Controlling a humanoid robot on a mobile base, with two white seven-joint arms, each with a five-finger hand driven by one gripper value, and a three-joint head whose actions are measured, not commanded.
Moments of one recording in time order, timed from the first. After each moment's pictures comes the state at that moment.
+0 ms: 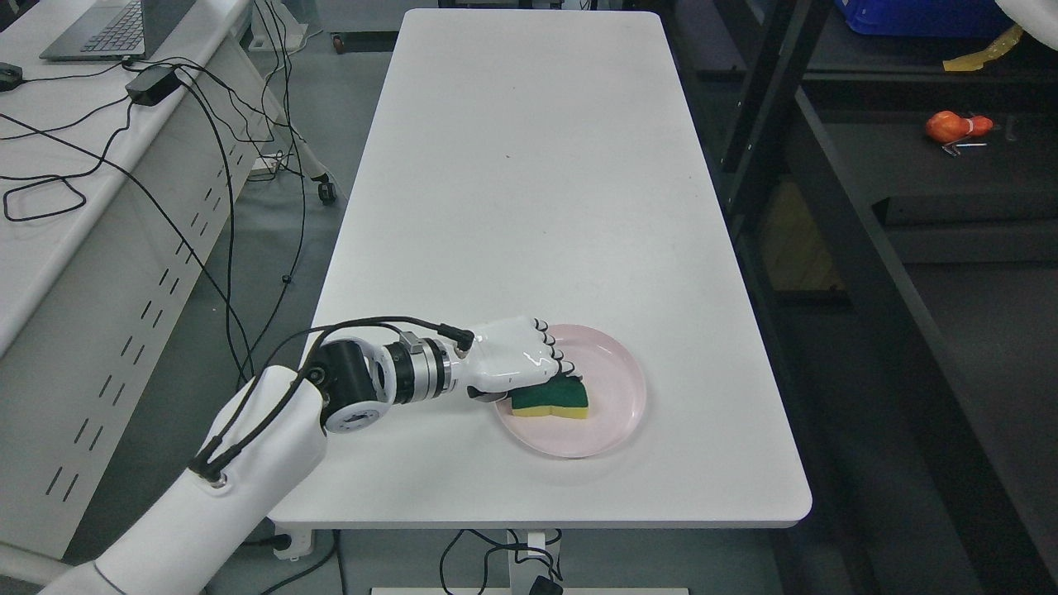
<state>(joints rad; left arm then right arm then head) -0.76 0.30 -0.71 -1.31 -0.98 -0.60 -0.40 -0.07 0.00 -0.21 0.00 -0.11 0.08 -0.07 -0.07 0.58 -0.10</state>
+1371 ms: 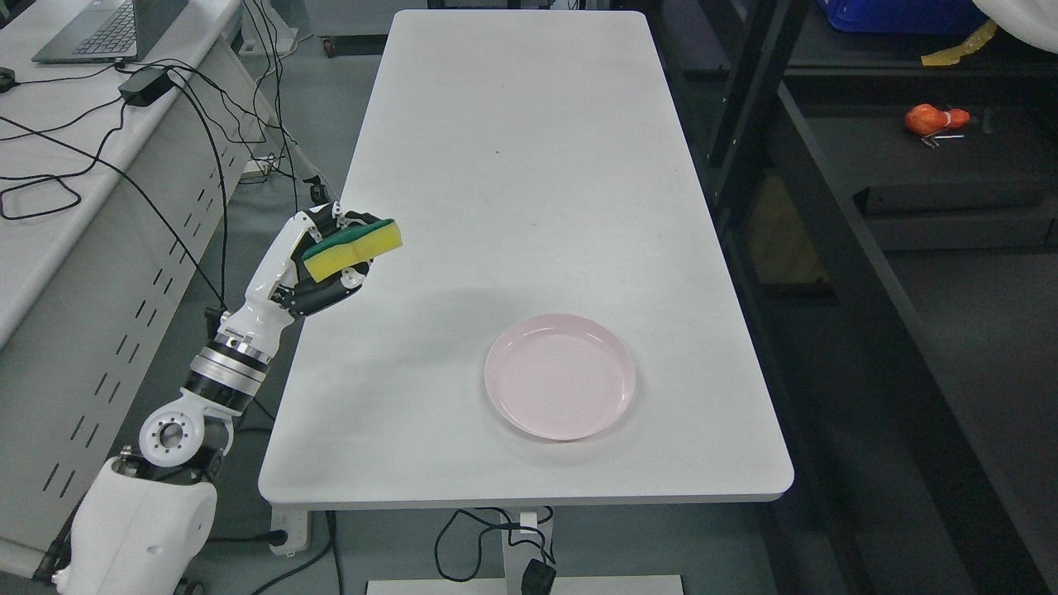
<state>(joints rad) -0.41 0.31 -0.16 -1.35 0.34 -0.32 -0.27 -0.07 0.00 -0.21 0.00 -0.11 0.08 -0.07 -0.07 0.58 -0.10</state>
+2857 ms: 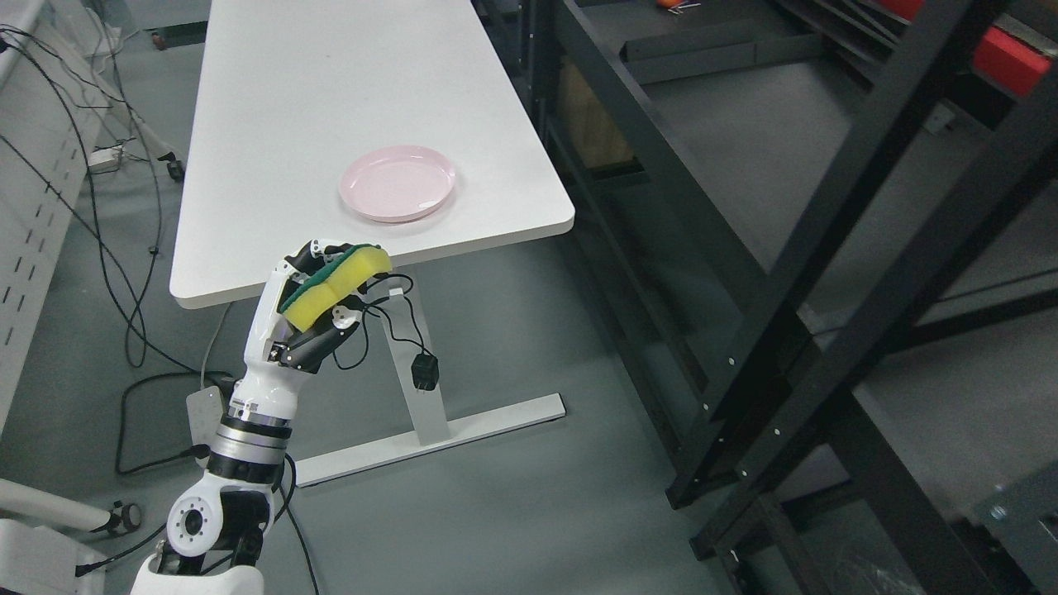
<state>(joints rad) -0.20 0.11 -0.05 -1.61 0.43 -0.30 -0.29 -0.07 0.00 -0.21 0.00 -0.11 0.08 -0.07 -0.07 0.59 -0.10</state>
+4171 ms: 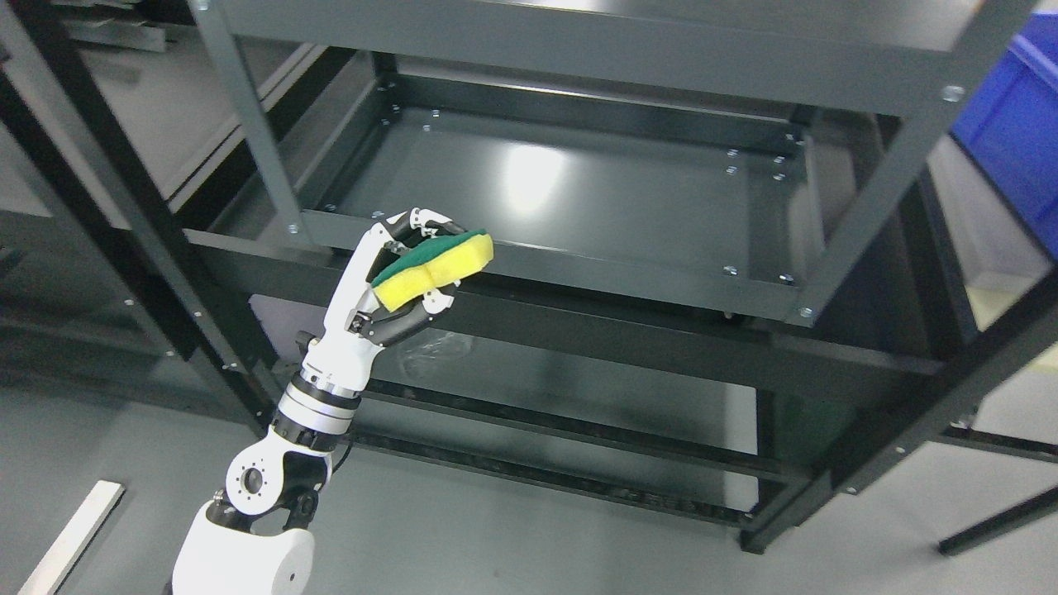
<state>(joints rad) -0.35 0.10 -0.21 -1.63 0.34 -0.32 -0.36 -0.07 0.00 -0.21 0.00 -0.11 0.08 -0.07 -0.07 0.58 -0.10</state>
